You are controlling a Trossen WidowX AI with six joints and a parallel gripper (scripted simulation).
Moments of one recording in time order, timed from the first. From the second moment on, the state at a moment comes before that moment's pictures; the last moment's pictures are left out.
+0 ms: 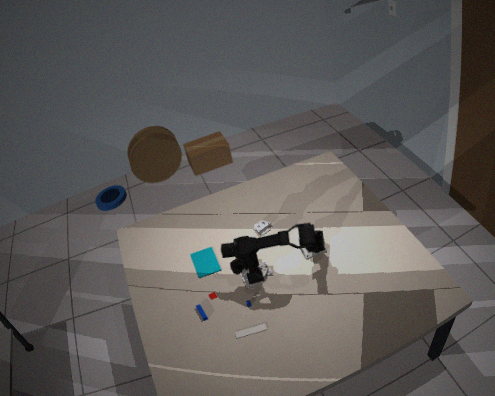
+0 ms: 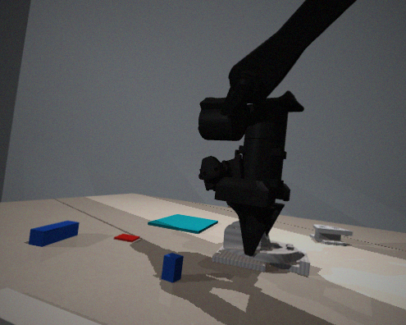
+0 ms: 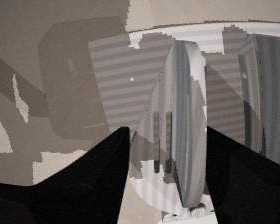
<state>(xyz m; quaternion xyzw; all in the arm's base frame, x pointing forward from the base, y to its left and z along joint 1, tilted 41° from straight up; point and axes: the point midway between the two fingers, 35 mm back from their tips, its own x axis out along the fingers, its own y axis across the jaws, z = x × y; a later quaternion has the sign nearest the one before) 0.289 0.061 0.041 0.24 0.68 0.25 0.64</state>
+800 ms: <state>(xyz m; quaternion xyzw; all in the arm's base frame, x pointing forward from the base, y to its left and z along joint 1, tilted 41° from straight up) 0.290 0.060 0.042 0.24 0.68 0.25 0.64</state>
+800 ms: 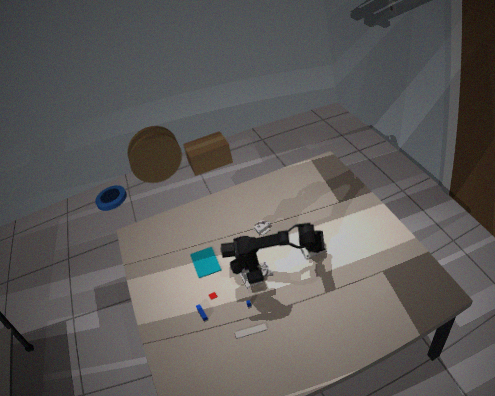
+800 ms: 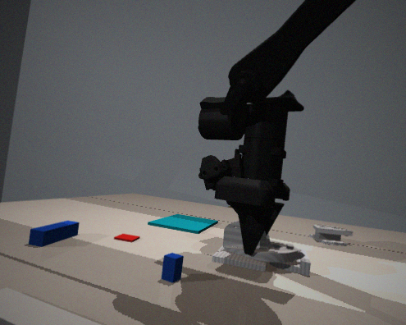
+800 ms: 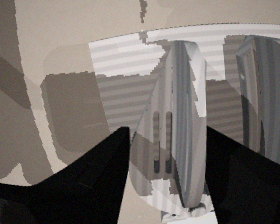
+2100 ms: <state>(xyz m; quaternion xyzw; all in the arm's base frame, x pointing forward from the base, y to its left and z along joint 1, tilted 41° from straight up) 0.290 0.062 0.040 0.24 0.68 0.25 0.64</state>
